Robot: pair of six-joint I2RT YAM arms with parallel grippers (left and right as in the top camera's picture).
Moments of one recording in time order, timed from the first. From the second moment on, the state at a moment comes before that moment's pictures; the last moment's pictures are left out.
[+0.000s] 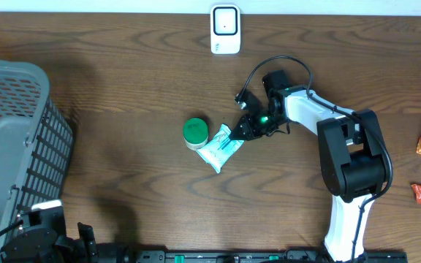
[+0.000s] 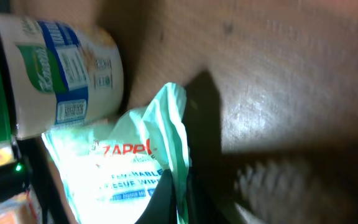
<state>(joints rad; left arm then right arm) 0.05 0.48 1.24 -1.66 -0.35 0.02 0.29 2.14 1.31 -0.67 -0.79 -0.12</state>
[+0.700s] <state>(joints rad) 0.05 0.48 1.24 -1.66 -0.35 0.02 0.18 1.61 1.43 -1.05 -0.39 -0.09</state>
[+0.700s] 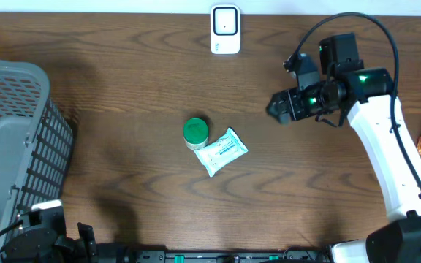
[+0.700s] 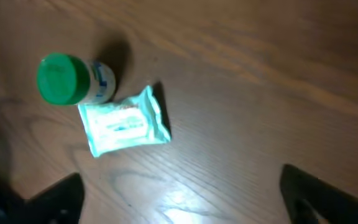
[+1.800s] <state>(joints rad) 0.05 0.48 1.24 -1.66 -0.35 0.02 1.04 1.90 1.20 -0.76 0.42 0.55</state>
